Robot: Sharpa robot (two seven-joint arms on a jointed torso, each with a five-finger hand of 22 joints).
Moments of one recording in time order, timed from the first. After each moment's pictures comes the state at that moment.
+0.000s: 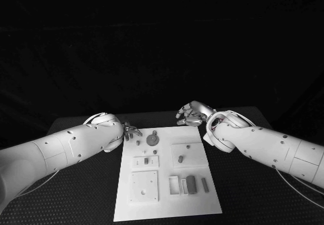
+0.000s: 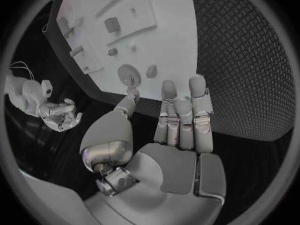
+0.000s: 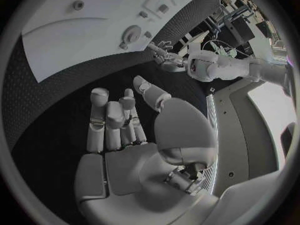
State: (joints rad) left arm 1.31 -0.48 -0.14 1.01 -1.19 -0.04 -0.54; left_hand 0.66 -0.10 0.41 -0.20 0.05 0.98 0.09 0.28 0.72 1.18 -0.02 0.62 0.73 1.16 -0.13 1.32 0.62 0.02 1.27 -0.23 0.42 1.30; right arm 1.16 -0.66 0.10 1.29 -1.24 -0.35 -0.10; right_hand 1.11 -0.08 0.59 -0.29 0.07 0.93 0.13 0.27 0.53 0.98 0.02 1.15 0.96 1.18 -0.09 1.42 0.92 0.23 1.14 -0.02 0.90 1.31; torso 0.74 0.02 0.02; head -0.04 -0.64
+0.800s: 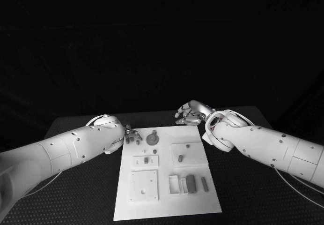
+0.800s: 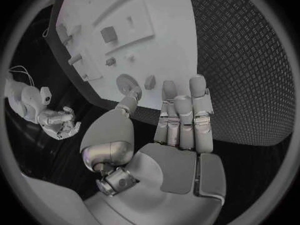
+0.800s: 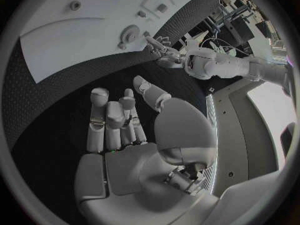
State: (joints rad) left arm 1.29 -0.45 -0.15 0.97 -1.18 0.00 -0.51; left_hand 0.71 -0.06 0.41 -0.24 0.05 0.97 0.09 0.28 0.72 1.17 -0.01 0.62 0.73 1.16 -0.12 1.32 0.61 0.02 1.26 -0.22 0.42 1.31; right arm 1.16 -0.65 0.10 1.29 -1.24 -0.35 -0.10; right_hand 1.11 -0.08 0.59 -0.29 0.07 0.93 0.13 0.27 0.53 0.98 0.02 1.15 0.96 1.18 -0.09 1.42 0.92 0.23 1.14 -0.02 0.90 1.31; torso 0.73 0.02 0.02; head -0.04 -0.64
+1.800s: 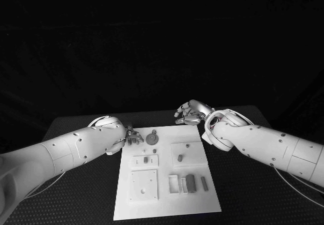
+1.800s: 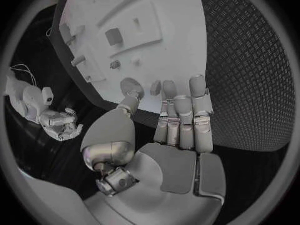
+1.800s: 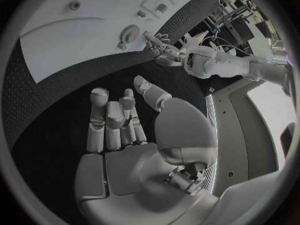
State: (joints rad) left arm 1.28 -0.44 -0.15 0.95 -1.16 0.01 -0.49; left_hand 0.73 -0.03 0.41 -0.26 0.05 0.97 0.10 0.27 0.72 1.17 -0.01 0.63 0.73 1.15 -0.12 1.32 0.61 0.02 1.26 -0.22 0.42 1.31; right arm 1.16 -0.65 0.10 1.29 -1.24 -0.35 -0.10; right_hand 1.10 -0.09 0.59 -0.29 0.07 0.93 0.13 0.27 0.53 0.98 0.02 1.15 0.96 1.18 -0.09 1.42 0.92 0.23 1.14 -0.02 0.90 1.31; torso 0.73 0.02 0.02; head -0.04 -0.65
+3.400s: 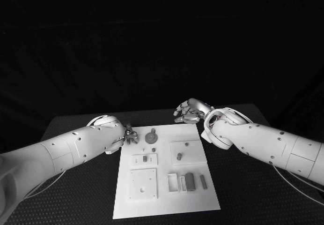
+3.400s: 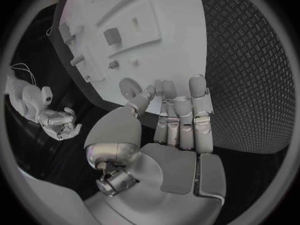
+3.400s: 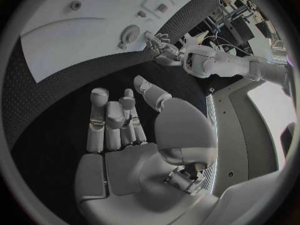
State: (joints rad) left arm 1.27 -0.43 -0.15 0.93 -1.15 0.01 -0.48; left_hand 0.88 0.05 0.55 -0.26 0.05 1.03 0.07 0.29 0.73 1.20 -0.03 0.65 0.72 1.18 -0.13 1.35 0.59 0.02 1.29 -0.23 0.42 1.31; right arm 1.16 -0.66 0.10 1.29 -1.24 -0.35 -0.10; right_hand 1.10 -0.09 0.59 -0.29 0.07 0.93 0.13 0.27 0.53 0.98 0.02 1.15 0.96 1.18 -0.09 1.42 0.92 0.23 1.13 -0.02 0.90 1.31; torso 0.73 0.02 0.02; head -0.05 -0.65
